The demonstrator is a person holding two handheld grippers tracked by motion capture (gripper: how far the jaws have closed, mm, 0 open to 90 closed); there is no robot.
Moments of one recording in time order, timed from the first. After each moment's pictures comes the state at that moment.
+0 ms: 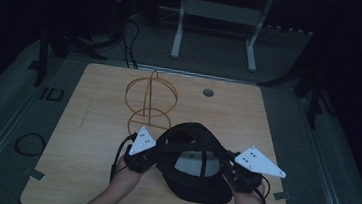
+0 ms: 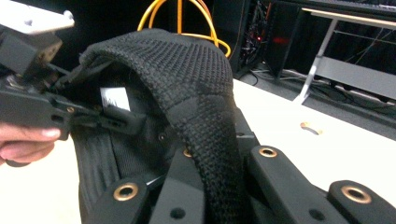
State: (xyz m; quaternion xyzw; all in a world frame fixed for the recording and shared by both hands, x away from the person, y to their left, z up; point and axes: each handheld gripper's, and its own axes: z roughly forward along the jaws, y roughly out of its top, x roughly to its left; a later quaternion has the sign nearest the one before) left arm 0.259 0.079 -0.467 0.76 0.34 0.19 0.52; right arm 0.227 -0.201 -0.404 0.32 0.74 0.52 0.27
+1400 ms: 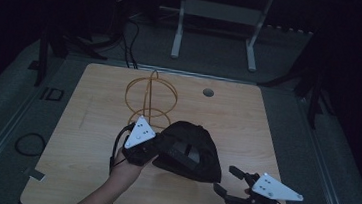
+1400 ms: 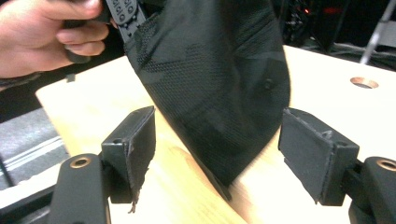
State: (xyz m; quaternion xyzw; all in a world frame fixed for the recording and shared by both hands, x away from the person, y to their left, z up) left arm 0.255 0.080 -0.421 0.74 0.32 0.21 0.56; right arm 0.193 -0.254 -0.445 0.30 0.77 0.54 0.17
